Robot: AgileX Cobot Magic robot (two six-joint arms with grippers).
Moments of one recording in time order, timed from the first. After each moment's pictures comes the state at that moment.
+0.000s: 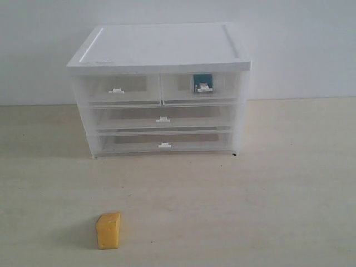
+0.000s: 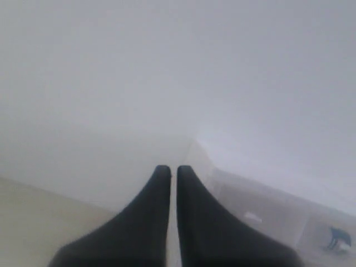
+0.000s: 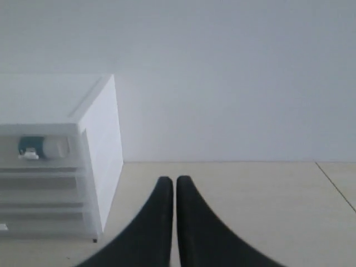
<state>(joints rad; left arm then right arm) 0.00 0.00 0.00 -0.11 -0.16 -0.24 0.06 0.37 -0.45 -0.06 0.24 0.06</state>
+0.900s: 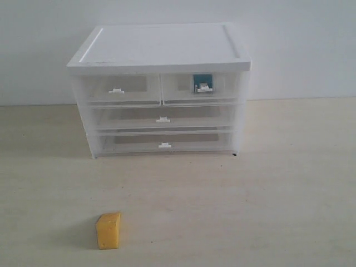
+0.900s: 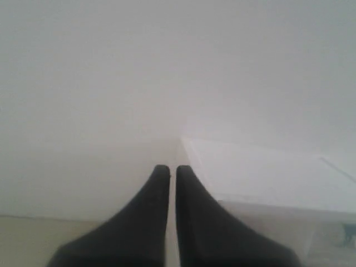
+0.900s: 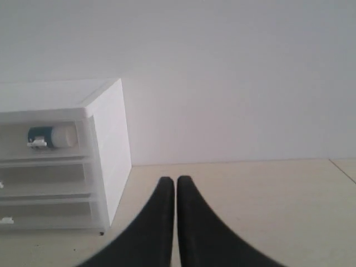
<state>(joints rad) -0.01 0.67 -0.45 0.36 -0.22 -0.52 0.06 0.11 -0.13 0.01 0.06 0.04</state>
